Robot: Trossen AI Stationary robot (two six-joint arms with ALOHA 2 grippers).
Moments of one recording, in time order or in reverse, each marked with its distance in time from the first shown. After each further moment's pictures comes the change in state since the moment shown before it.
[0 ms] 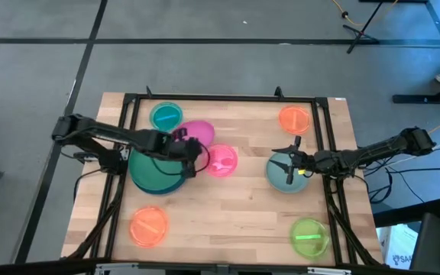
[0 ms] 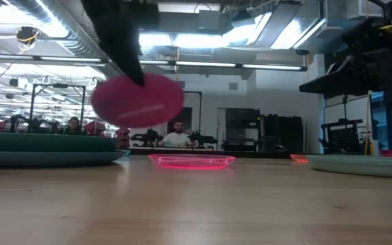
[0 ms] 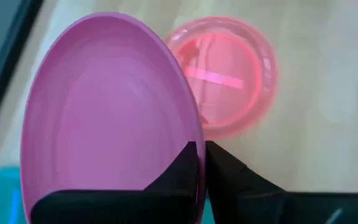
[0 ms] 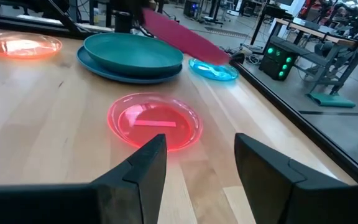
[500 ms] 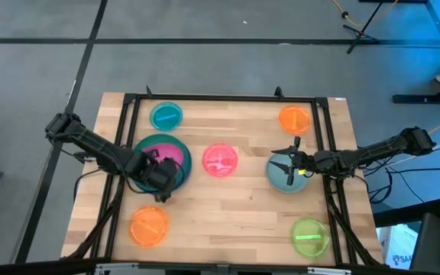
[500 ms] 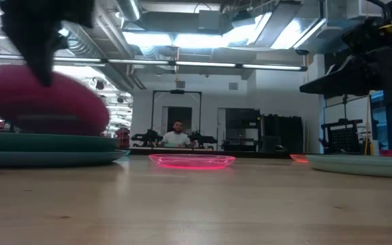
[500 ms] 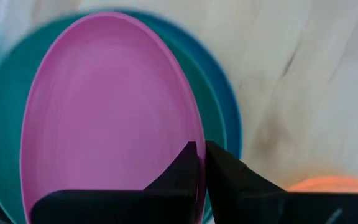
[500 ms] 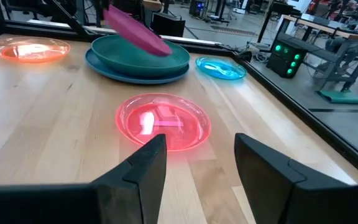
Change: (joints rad) left arm -0.337 -0.081 -0.070 -0.378 0.084 -0.523; right arm 0.000 0.000 0.000 -0.004 -0.026 0.028
